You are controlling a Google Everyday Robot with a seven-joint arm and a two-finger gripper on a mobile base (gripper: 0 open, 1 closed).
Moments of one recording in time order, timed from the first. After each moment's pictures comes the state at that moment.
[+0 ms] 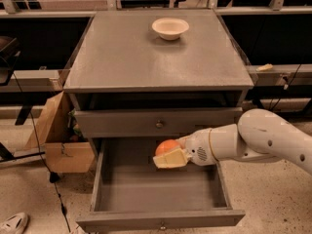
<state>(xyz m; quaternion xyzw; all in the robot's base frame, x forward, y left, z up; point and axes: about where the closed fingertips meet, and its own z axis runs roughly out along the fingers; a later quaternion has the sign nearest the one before) 0.473 -0.038 0.714 -0.36 0.81 0.35 0.30</state>
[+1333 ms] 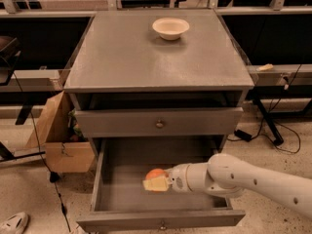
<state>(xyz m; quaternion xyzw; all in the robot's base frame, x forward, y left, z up) 0.480 -0.006 0.542 -0.26 0.85 0.38 0.27</state>
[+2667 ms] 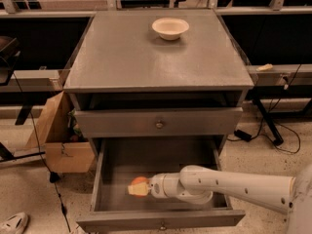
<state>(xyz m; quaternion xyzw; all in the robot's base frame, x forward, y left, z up) 0.512 0.061 0.423 -0.21 0.86 0.39 0.25</state>
